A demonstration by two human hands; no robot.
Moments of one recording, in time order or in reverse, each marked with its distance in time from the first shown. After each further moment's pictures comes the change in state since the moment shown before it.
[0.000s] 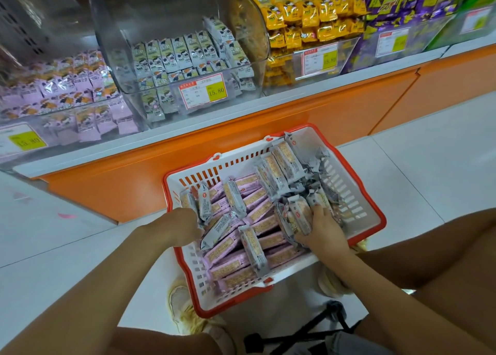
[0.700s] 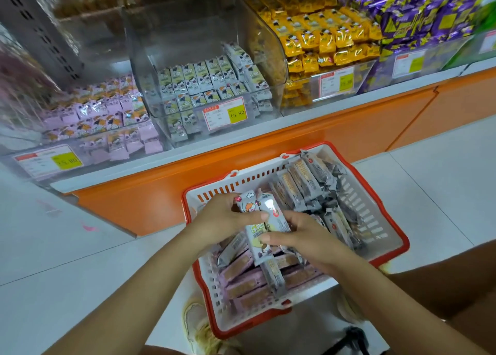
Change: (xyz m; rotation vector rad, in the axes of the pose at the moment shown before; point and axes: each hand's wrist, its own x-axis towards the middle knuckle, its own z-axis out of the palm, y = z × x) left_hand -0.047 0.053 -0.046 -1.071 0.153 0.263; right_hand -0.025 -0.107 -0.062 0.949 -0.558 -0.158
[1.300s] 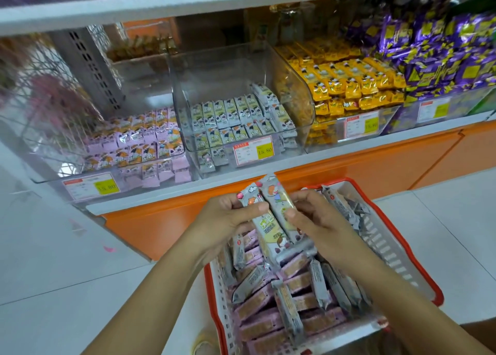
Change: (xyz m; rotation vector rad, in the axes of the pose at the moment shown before) left_hand -0.012 0.036 -0.038 -0.531 0.090 0.122; right_hand 0.009 -0.068 0.001 -0.169 0.101 -0.423
